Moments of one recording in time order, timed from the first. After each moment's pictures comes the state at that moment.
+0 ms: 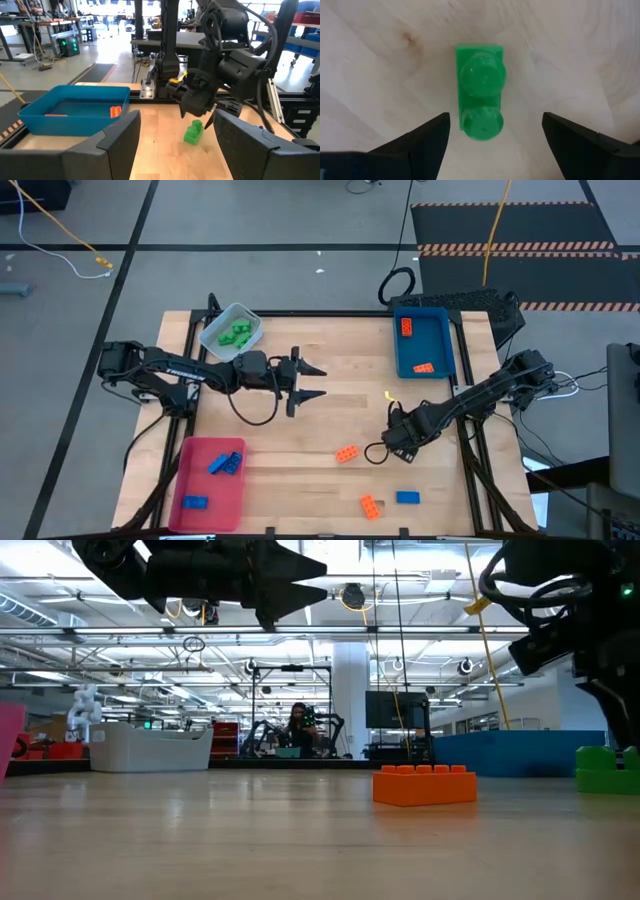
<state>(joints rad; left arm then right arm) 0.06 1.45 0.70 0.71 0.13 -0.01 0.41 1.52 0.87 -1.07 0.01 0.98</state>
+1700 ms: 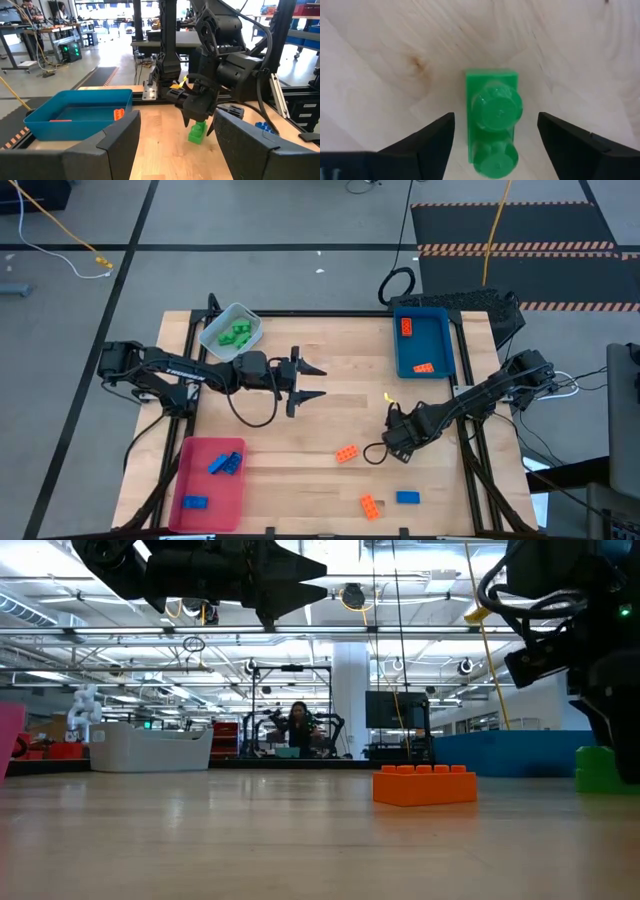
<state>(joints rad) 0.06 1.45 0.70 0.71 0.13 0.04 0.41 1.52 0.80 -0.92 0.05 0.99</state>
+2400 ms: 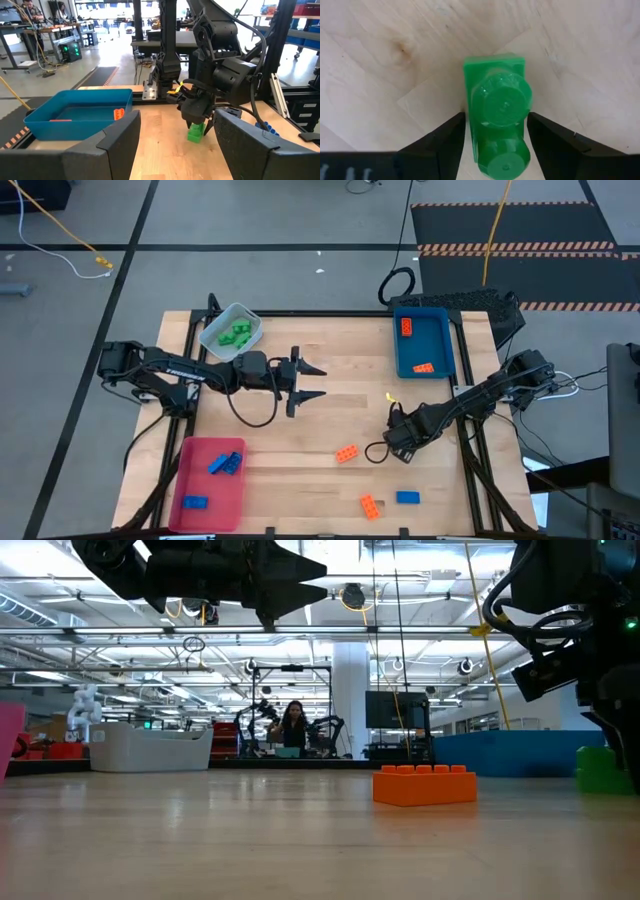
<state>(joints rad) 0.06 1.45 0.70 0.71 0.13 0.04 0.41 1.52 0.75 -0.88 -0.01 1.01</state>
